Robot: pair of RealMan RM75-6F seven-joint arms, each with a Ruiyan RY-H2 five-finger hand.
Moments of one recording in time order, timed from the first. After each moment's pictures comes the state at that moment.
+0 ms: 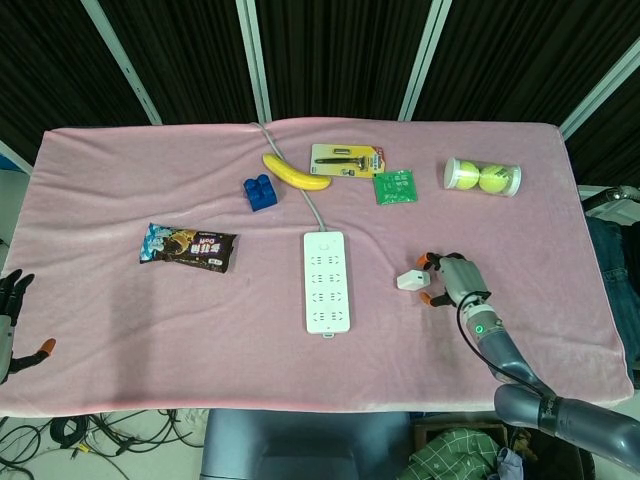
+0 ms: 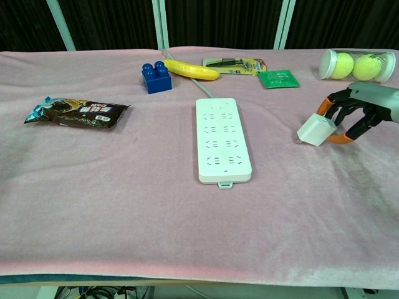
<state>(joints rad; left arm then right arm) -0.09 -1.07 -0.07 -1.71 1.34 1.42 0.12 0.69 -1.43 0.15 -1.37 -0.92 0.78 -0.01</state>
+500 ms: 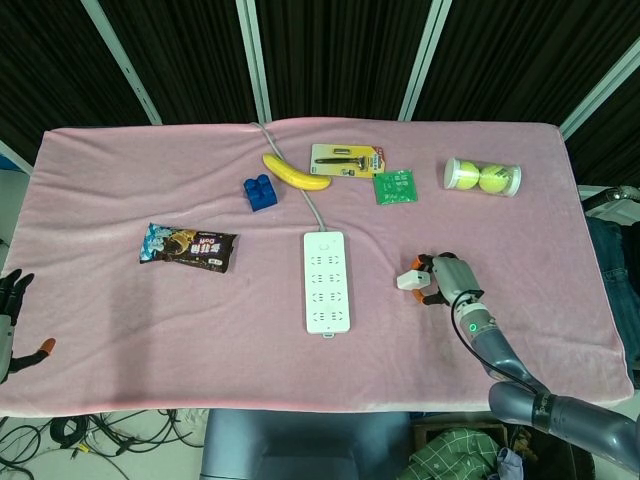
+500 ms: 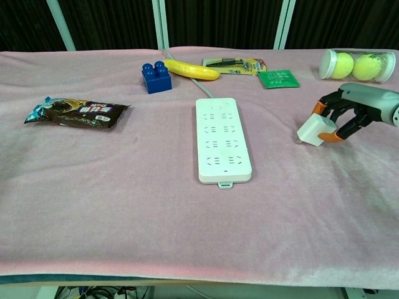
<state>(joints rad) -0.09 -1.07 -0.07 -1.71 1.34 1.42 0.12 0.70 -1.46 0.17 -1.34 -0.94 0.76 0.02</state>
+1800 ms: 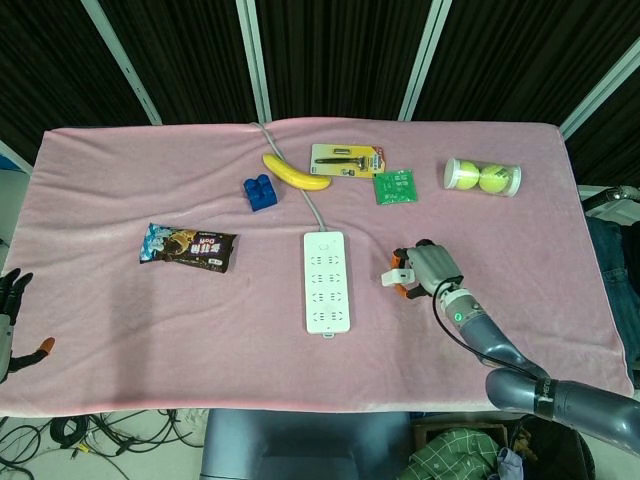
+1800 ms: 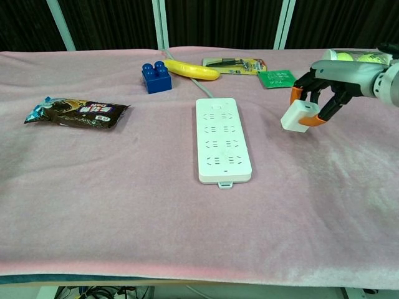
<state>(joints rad) -0.09 -1.07 -0.07 -1.71 1.33 1.42 0.13 0.82 -1.34 0.20 -1.49 -0.91 0.67 -0.18</state>
